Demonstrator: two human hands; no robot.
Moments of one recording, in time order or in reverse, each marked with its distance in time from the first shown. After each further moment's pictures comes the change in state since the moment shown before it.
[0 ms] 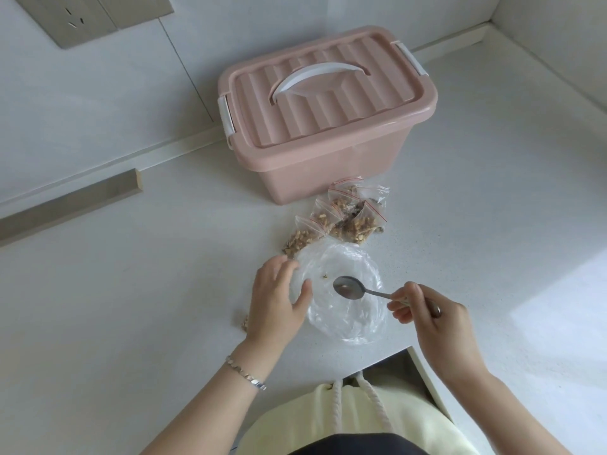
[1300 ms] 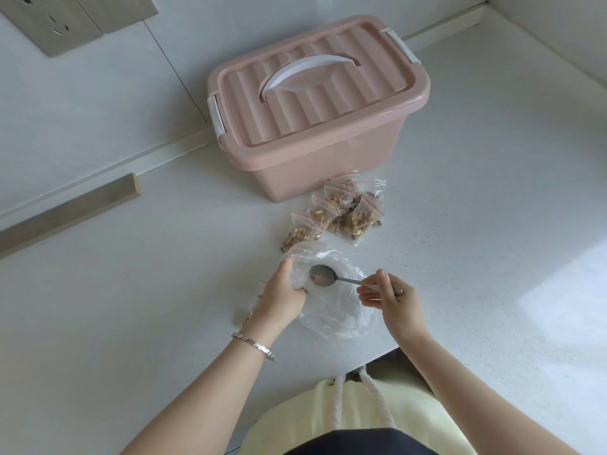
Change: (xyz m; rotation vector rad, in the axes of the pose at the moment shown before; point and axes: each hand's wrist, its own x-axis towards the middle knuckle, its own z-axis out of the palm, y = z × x) left_hand 0.021 0.004 0.013 -0.262 -0.410 -0.530; right_hand 0.033 0.045 0.045 0.300 -0.035 0.283
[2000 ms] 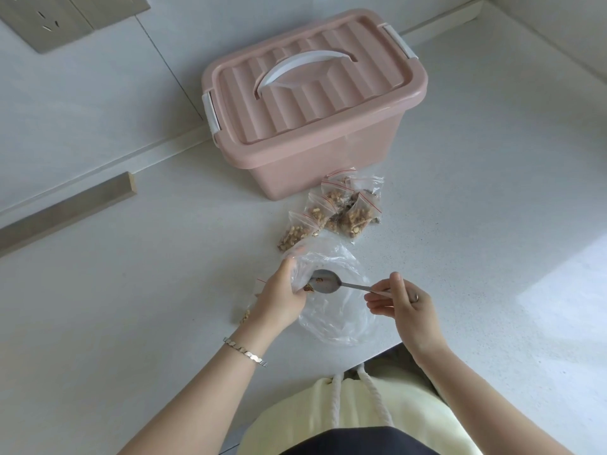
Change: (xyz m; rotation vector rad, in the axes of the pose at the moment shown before) left_hand -0.009 0.003 -0.006 0.007 -0.073 0.116; right_hand -0.019 -0.013 -0.013 0.072 0.017 0.006
